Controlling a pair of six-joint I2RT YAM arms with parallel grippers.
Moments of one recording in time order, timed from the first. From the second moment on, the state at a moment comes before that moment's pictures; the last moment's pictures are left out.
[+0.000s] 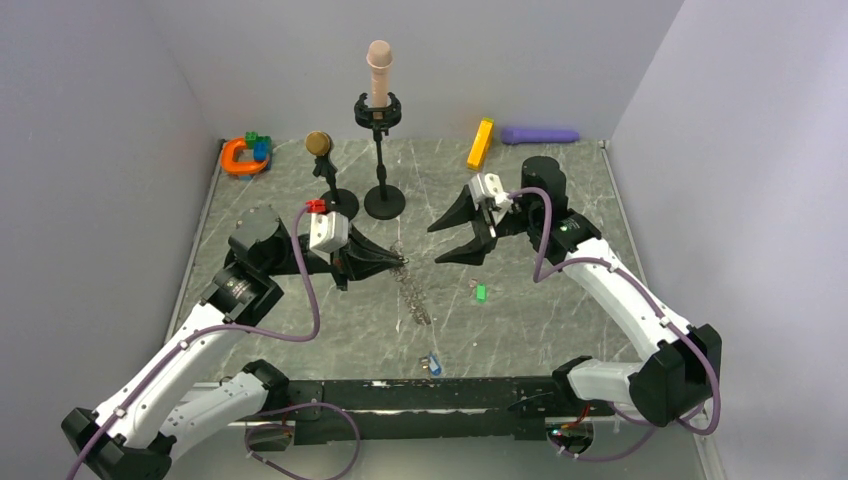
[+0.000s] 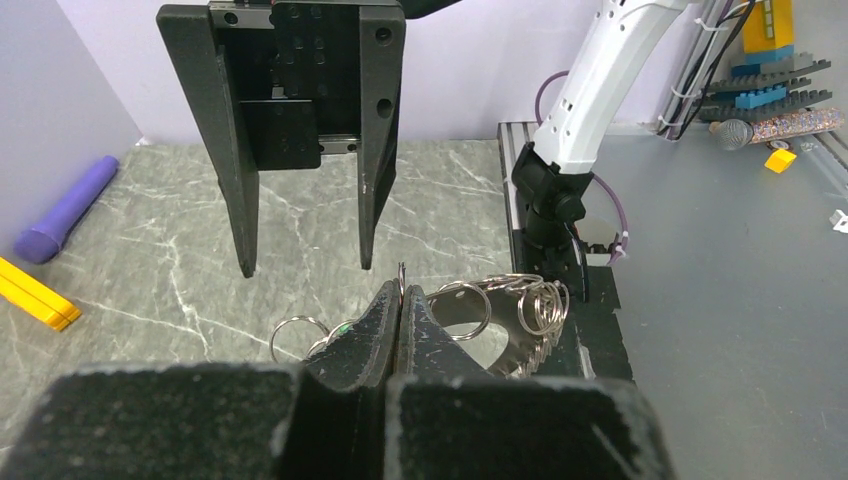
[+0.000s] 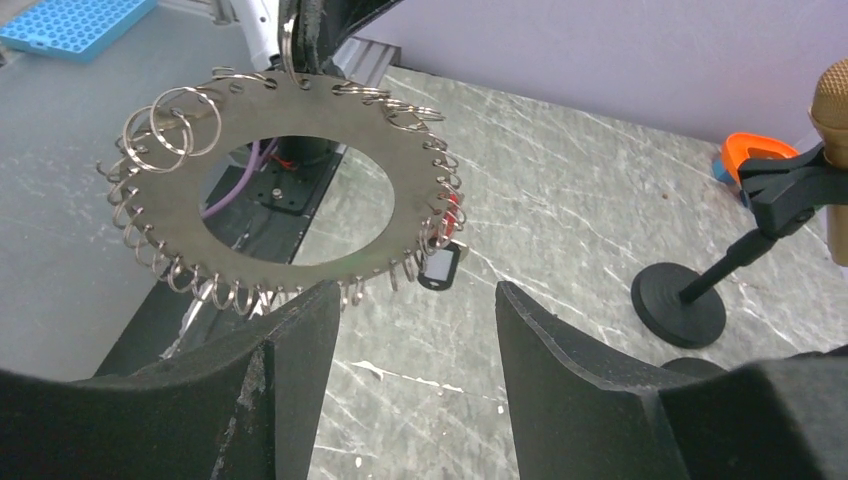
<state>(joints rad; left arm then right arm) -0.59 0.85 0.91 0.02 0.92 0.00 0.45 1.24 1.08 -0.10 -1.33 -0.40</state>
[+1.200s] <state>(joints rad) -0.59 0.71 0.69 -0.03 0.68 0.15 0.25 1.57 1.02 -0.73 -0.62 -0.34</state>
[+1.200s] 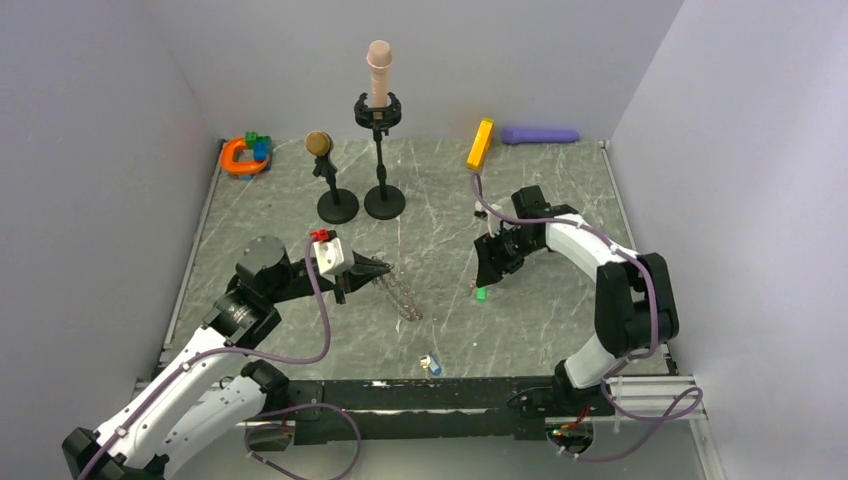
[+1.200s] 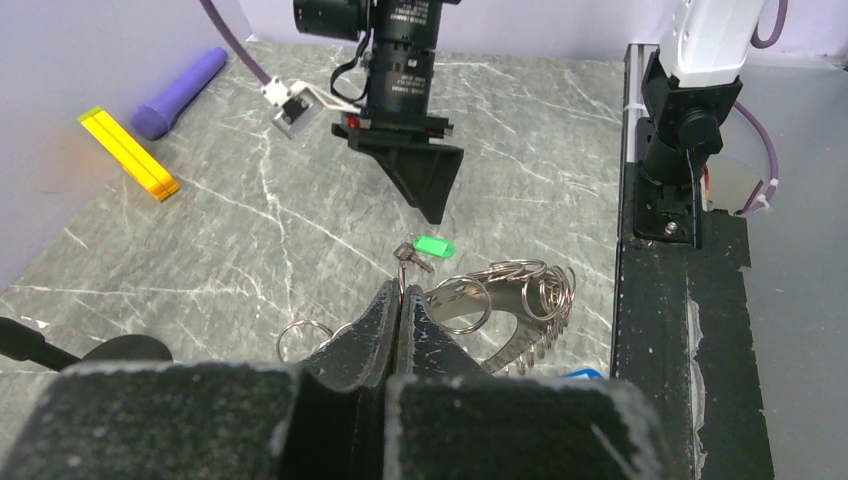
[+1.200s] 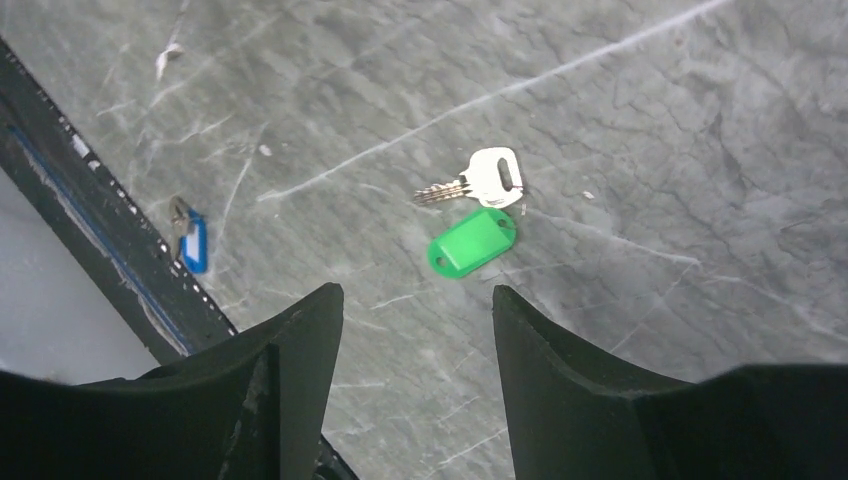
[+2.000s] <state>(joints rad) -0.59 0.72 0.69 -0.03 0.67 0.15 0.24 1.70 0.93 -0.44 -0.51 -0.10</state>
